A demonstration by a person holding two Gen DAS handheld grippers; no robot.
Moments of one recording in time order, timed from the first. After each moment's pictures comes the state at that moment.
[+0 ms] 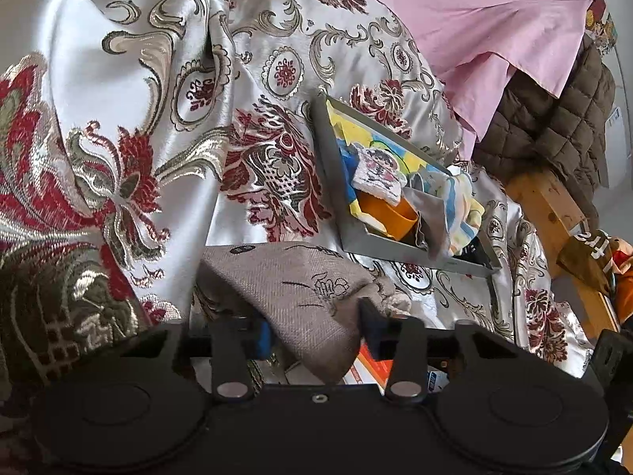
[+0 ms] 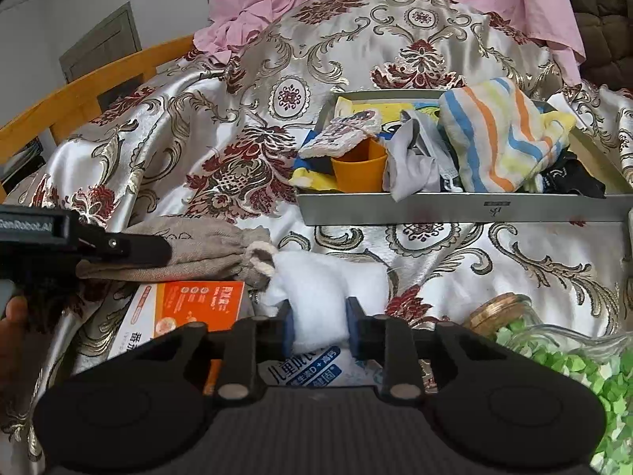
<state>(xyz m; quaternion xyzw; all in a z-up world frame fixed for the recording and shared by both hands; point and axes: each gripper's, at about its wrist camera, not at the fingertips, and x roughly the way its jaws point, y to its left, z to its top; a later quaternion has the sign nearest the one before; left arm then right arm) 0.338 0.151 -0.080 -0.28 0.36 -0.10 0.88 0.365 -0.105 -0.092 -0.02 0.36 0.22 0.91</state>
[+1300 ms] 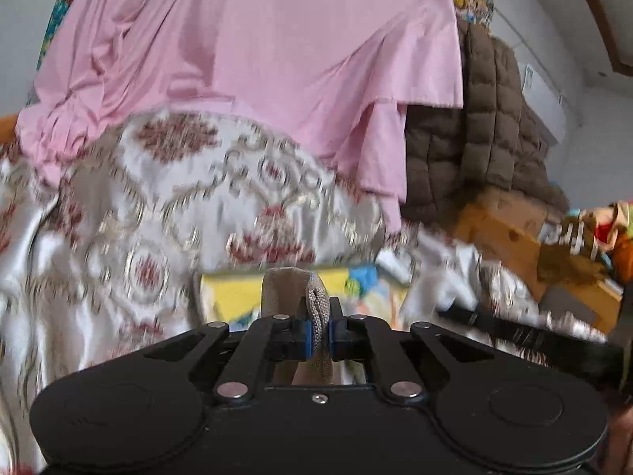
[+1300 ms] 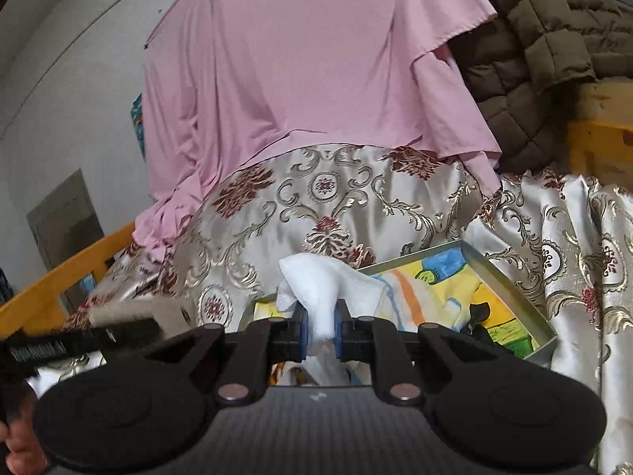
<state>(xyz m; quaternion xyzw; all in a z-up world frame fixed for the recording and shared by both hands) 0.422 0.052 0.039 -0.10 0.19 -0.16 0.96 0.446 -0.207 -0.003 0.13 0.18 0.16 0.96</state>
